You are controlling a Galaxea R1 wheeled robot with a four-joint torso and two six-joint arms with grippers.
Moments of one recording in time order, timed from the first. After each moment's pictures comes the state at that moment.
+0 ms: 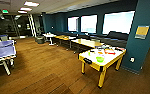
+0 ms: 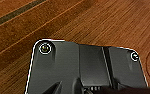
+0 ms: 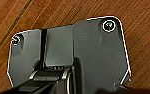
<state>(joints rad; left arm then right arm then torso) 1.47 3.05 -2.74 -0.08 -0.18 -0.01 -1.50 3.05 -2.76 0.02 0.04 0.06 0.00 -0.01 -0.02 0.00</state>
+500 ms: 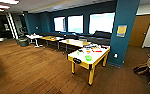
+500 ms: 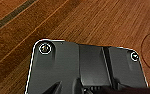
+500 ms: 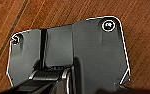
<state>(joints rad) 1.47 3.05 -2.74 -0.08 -0.18 -0.01 -1.50 3.05 -2.76 0.02 0.04 0.06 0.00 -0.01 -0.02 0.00</state>
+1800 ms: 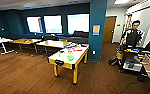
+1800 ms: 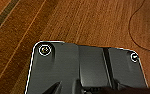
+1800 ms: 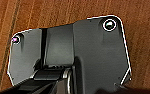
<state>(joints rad) 1.46 3.05 -2.74 -0.08 -0.18 -0.01 -1.50 3.05 -2.76 0.02 0.03 0.06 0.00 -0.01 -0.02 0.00</state>
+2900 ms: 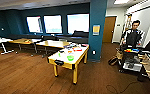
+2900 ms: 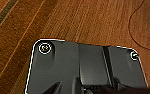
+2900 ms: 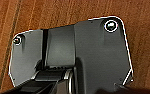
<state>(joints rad) 1.47 3.05 -2.74 -0.08 -0.18 -0.01 -1.49 3.06 -2.76 0.02 0.04 0.06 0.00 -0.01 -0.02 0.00</state>
